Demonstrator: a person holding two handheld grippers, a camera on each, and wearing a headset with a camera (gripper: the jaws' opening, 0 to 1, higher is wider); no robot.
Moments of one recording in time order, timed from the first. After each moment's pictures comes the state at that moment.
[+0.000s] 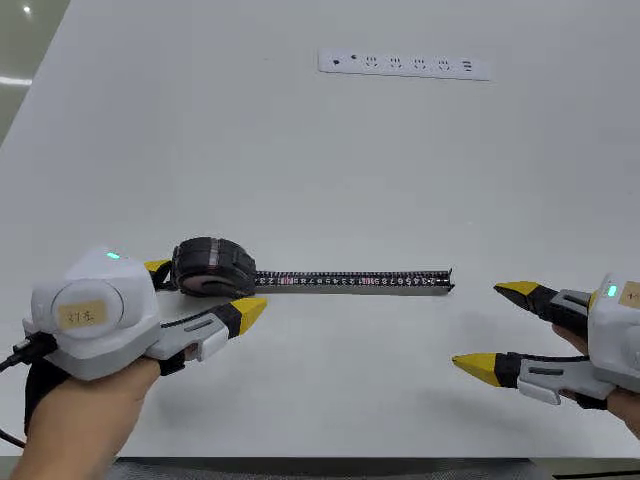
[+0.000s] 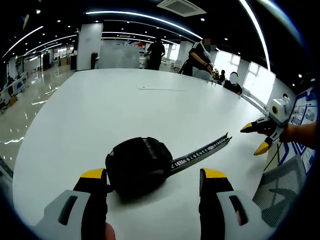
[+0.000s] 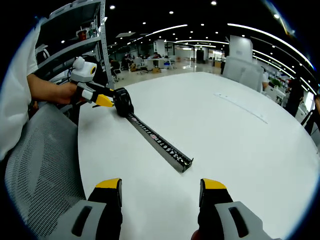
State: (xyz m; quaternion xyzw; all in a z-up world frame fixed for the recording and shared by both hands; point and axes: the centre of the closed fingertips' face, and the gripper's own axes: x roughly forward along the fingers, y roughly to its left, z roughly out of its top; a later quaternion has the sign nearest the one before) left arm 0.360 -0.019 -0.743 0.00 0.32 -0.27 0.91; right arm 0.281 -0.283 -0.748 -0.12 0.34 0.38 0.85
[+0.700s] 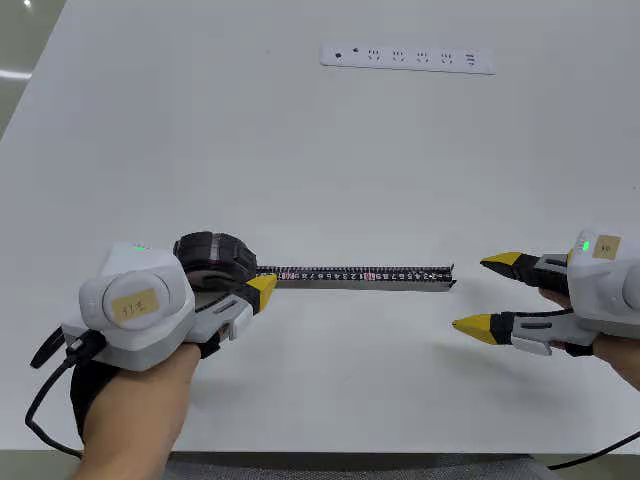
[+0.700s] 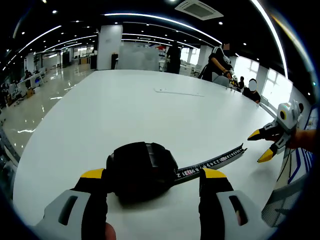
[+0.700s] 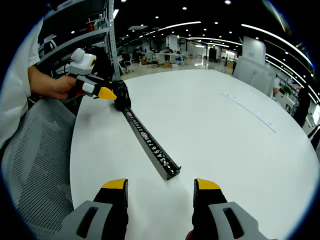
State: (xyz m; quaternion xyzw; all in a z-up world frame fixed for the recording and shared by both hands) left arm 0.373 -0.019 -0.747 -0.01 0.31 -0.19 0.93; right arm 0.312 -0.286 -0.759 -0.16 0.35 0.42 0.82
